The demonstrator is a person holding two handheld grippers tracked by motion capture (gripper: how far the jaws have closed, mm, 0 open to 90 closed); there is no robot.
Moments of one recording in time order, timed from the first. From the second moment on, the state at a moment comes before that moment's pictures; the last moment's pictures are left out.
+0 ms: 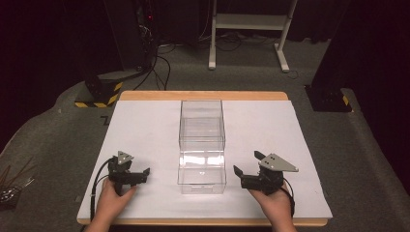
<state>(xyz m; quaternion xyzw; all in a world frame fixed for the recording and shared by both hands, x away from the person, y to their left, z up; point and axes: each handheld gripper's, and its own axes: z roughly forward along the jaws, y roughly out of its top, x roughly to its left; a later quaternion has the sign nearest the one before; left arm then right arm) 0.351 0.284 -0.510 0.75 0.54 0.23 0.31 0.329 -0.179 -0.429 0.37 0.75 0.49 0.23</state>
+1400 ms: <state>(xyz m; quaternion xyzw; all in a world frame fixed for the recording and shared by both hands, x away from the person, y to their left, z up) 0.351 0.284 -0.510 0.75 0.54 0.23 0.31 0.305 -0.140 -0.452 0.32 0.79 0.49 0.16</state>
